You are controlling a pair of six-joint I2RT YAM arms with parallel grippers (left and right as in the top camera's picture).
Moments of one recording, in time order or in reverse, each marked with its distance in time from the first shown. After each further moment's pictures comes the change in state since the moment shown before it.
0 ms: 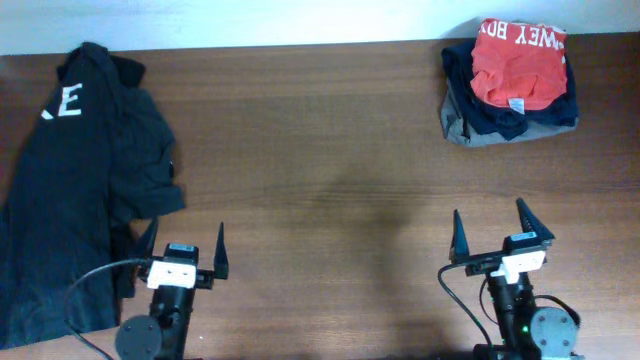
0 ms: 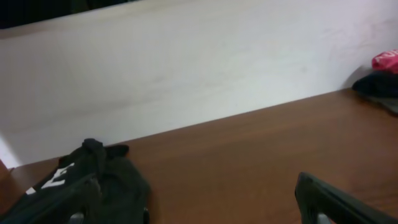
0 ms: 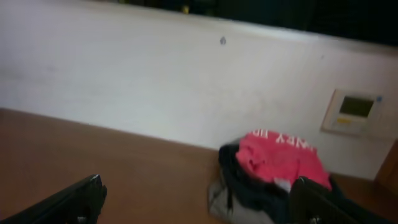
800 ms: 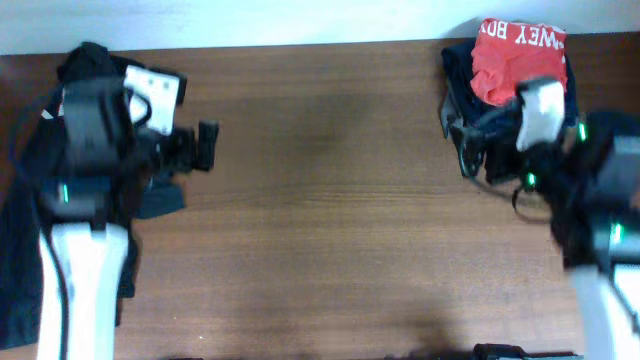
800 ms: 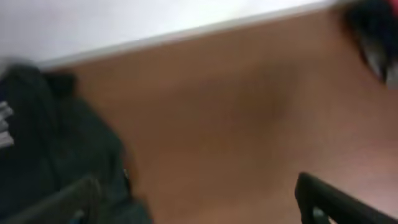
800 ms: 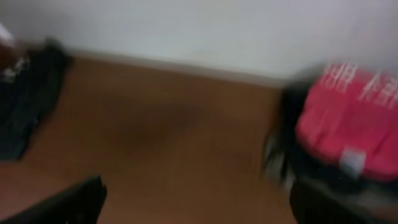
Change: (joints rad) left arm 0.000 1.274 1.357 -0.866 0.081 -0.003; right arm -0.001 1.095 1.160 -0.799 -0.198 0.001
